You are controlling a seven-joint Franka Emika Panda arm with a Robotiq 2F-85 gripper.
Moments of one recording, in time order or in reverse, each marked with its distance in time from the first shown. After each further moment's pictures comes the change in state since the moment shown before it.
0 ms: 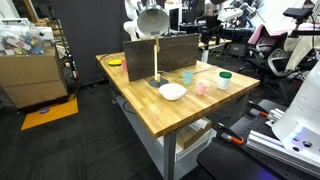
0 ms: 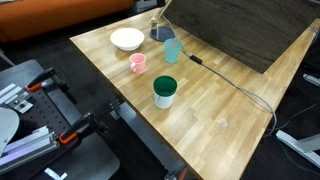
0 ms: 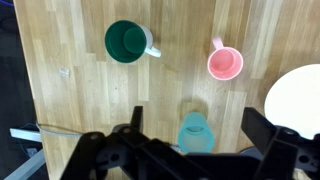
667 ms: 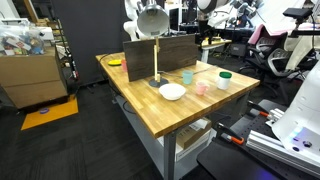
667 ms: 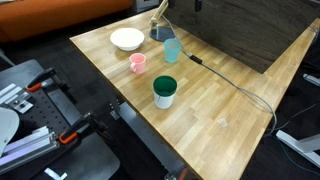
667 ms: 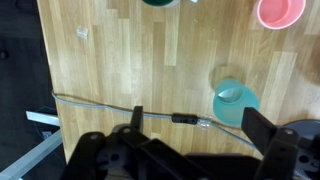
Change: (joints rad) arm -0.008 0.270 -0.047 0.259 -0.058 0.054 -0.014
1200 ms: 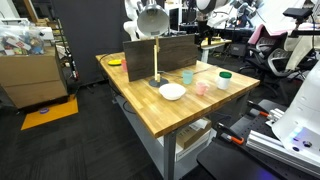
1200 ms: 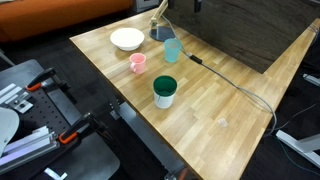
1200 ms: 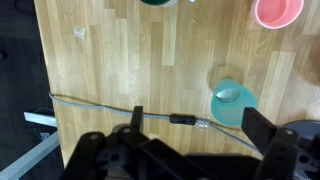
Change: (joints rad) arm 0.005 0.010 0.000 0.006 0.006 -0.002 0.000
